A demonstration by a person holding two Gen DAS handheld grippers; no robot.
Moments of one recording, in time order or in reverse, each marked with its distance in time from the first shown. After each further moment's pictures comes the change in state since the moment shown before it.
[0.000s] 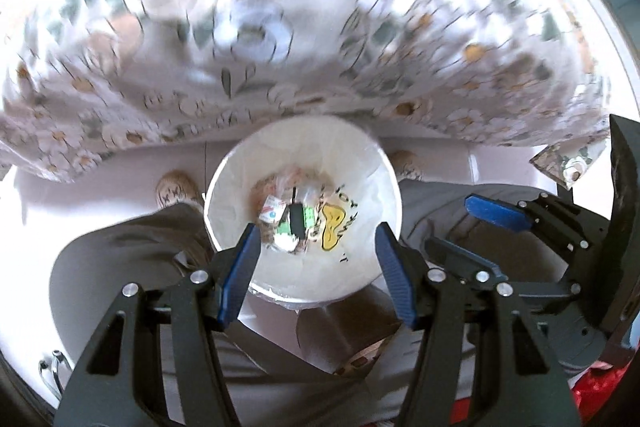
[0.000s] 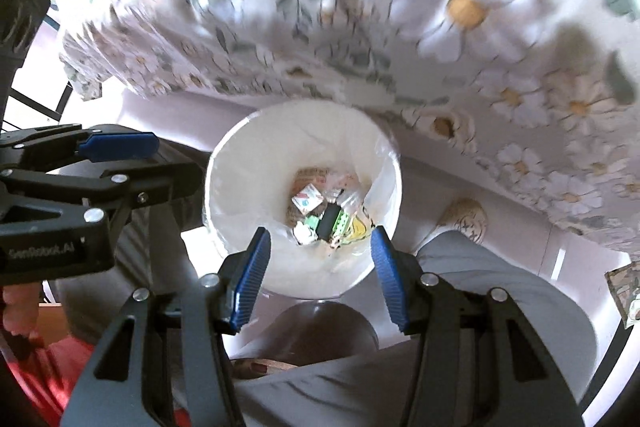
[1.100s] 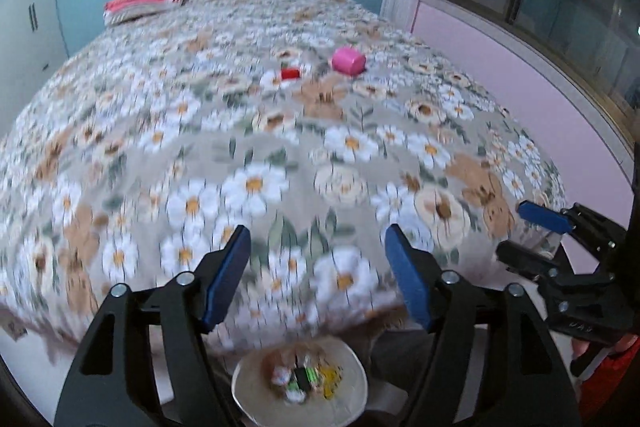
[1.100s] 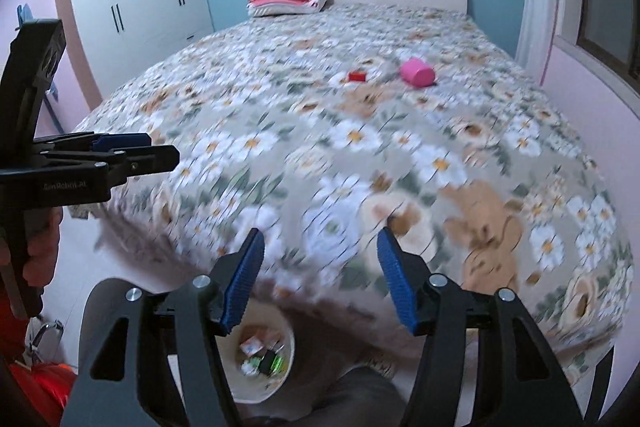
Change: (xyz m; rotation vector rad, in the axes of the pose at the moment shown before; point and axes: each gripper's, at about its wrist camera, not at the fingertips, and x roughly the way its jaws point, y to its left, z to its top) left arm -0.164 -0.081 0.143 0.209 -0.509 0.005; right arm -0.215 -0.080 0.061 0.025 -0.559 -0.160
